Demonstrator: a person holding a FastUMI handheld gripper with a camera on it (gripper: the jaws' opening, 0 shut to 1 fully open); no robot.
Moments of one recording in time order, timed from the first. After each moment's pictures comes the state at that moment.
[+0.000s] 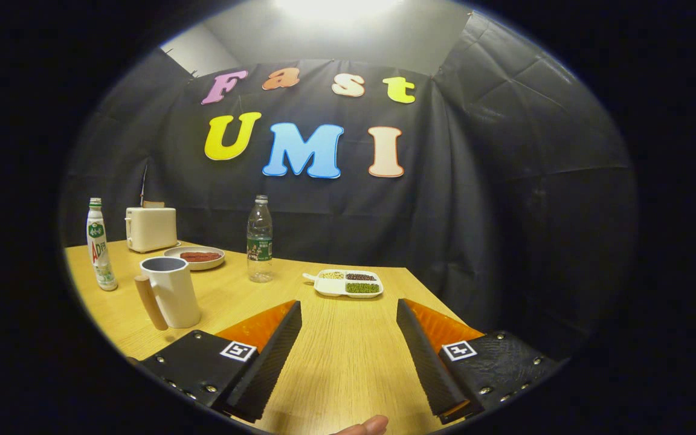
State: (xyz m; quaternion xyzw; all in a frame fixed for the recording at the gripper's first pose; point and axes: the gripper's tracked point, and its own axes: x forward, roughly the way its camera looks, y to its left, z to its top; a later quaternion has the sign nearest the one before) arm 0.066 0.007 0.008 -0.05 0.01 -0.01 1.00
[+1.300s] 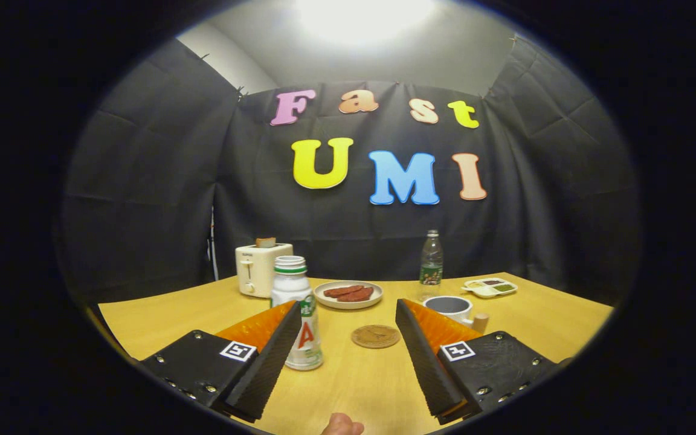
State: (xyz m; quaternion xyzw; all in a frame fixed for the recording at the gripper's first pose) arm -0.048 0.424 0.050 0.00 -0.04 0.10 0.99
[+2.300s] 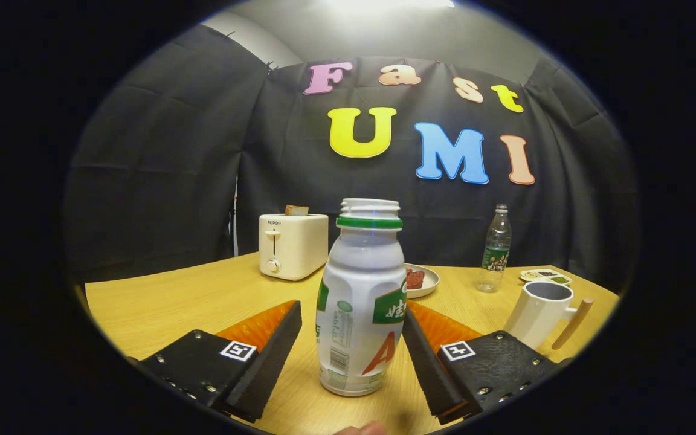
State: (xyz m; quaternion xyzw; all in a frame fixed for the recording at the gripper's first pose) arm 0.038 0.495 0.002 -0.04 0.00 0.14 0.99
